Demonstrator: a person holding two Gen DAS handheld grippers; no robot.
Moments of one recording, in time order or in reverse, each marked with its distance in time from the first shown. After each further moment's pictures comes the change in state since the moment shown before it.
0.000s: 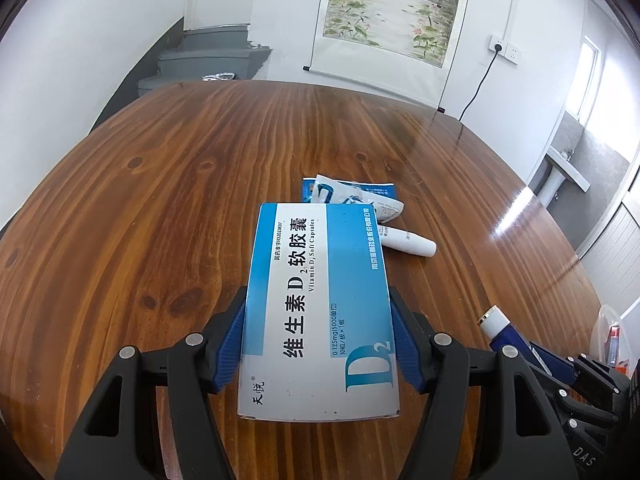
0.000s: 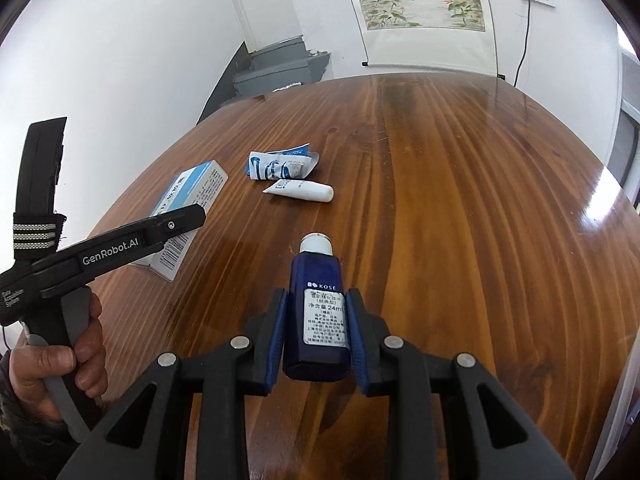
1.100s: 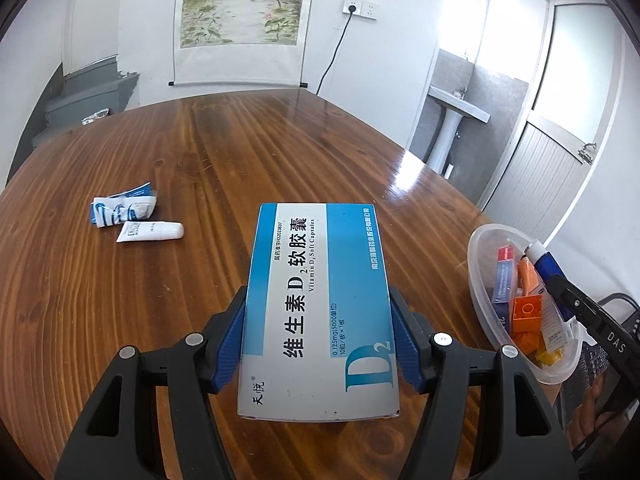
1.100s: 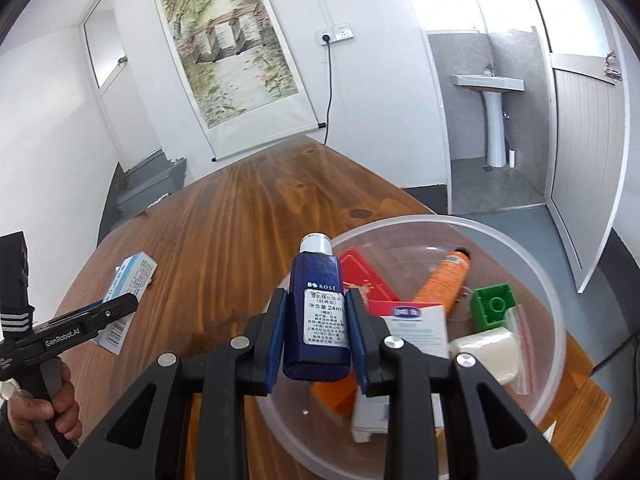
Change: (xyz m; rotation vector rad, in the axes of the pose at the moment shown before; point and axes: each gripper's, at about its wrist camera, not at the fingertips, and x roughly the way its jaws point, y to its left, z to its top) left arm -0.037 -0.170 -0.044 0.299 0.031 -0.285; right arm -0.198 -0.139 -0.093 0.371 -0.317 -0.365
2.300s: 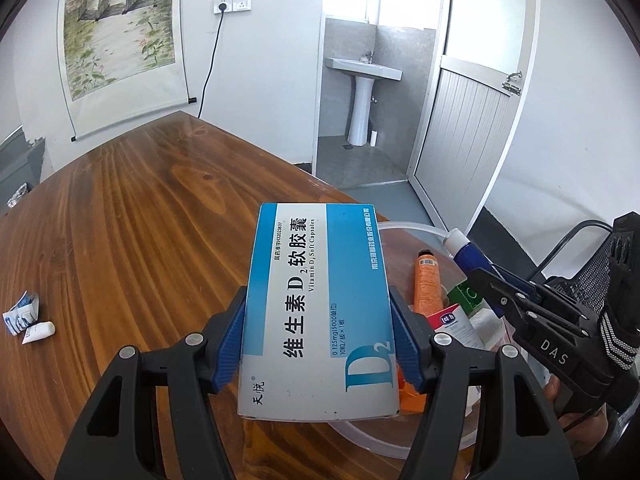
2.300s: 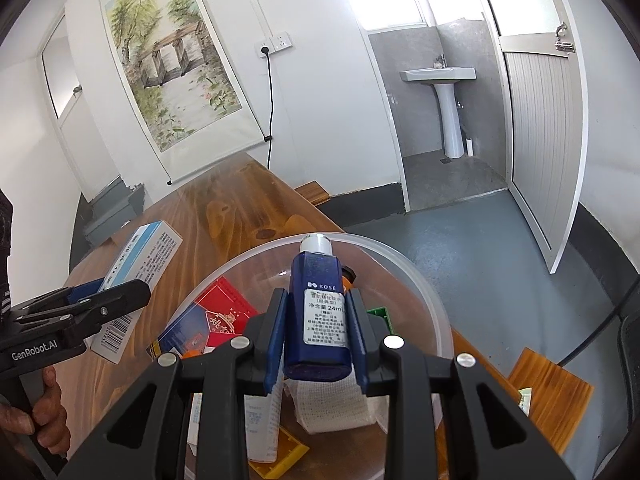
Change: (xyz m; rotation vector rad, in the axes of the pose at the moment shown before) left arm 0.037 -0.150 0.039 0.287 0.039 -0.176; right arm -0.002 -0.082 0.018 0.106 -0.024 -0.099
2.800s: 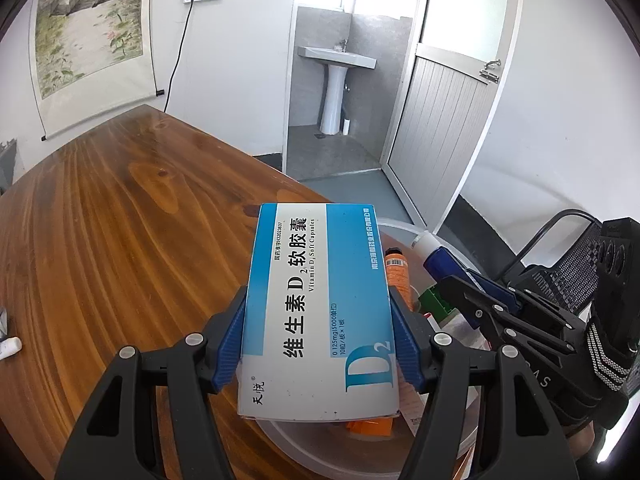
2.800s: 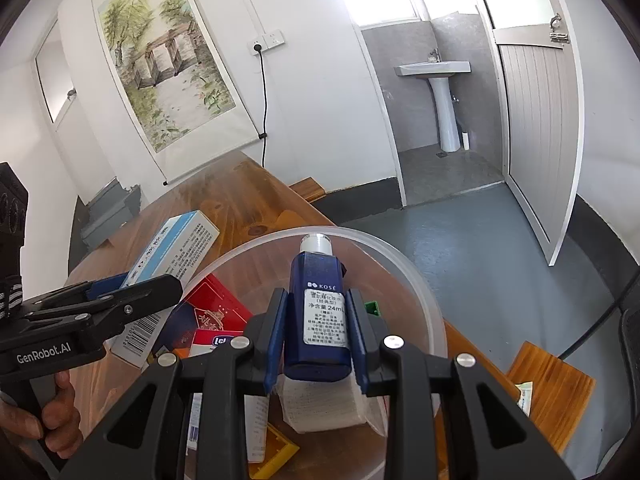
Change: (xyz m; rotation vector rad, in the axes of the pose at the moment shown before) left arm 0.027 -0.021 0.010 0.020 0.046 -0.102; right arm 0.004 -0.009 -0.002 0.020 0.015 -0.007
